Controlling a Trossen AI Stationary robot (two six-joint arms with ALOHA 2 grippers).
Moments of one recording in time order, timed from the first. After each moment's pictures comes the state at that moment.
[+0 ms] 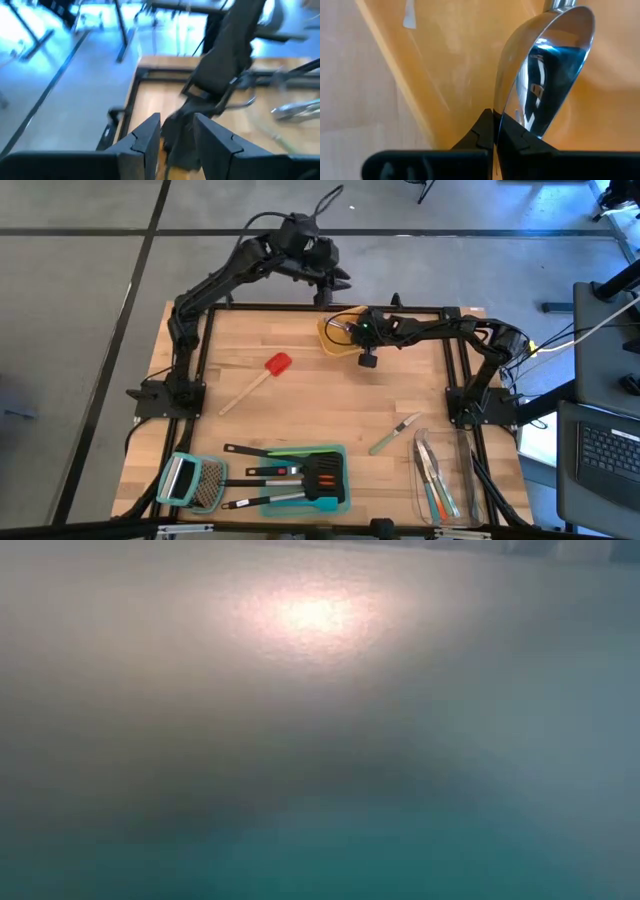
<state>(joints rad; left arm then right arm) 0.51 1.97 2.36 -0.91 0.32 0.24 -0.49 1.77 0.94 -0.17 0.12 -0.47</state>
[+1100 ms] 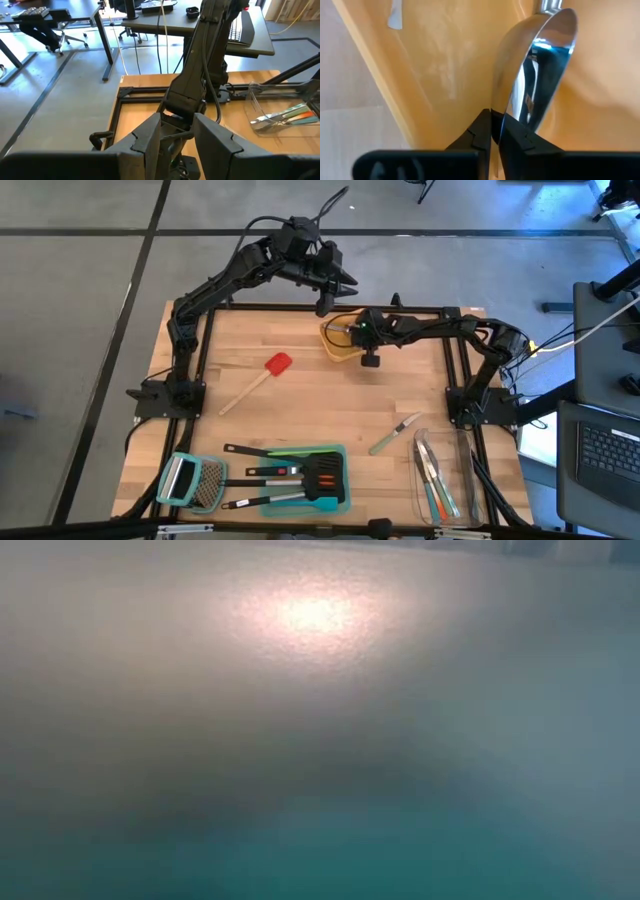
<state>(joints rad) 0.46 1.95 2.36 -0.84 0.38 0.23 -0.49 1.77 0.97 -0.26 0.14 -0.56</state>
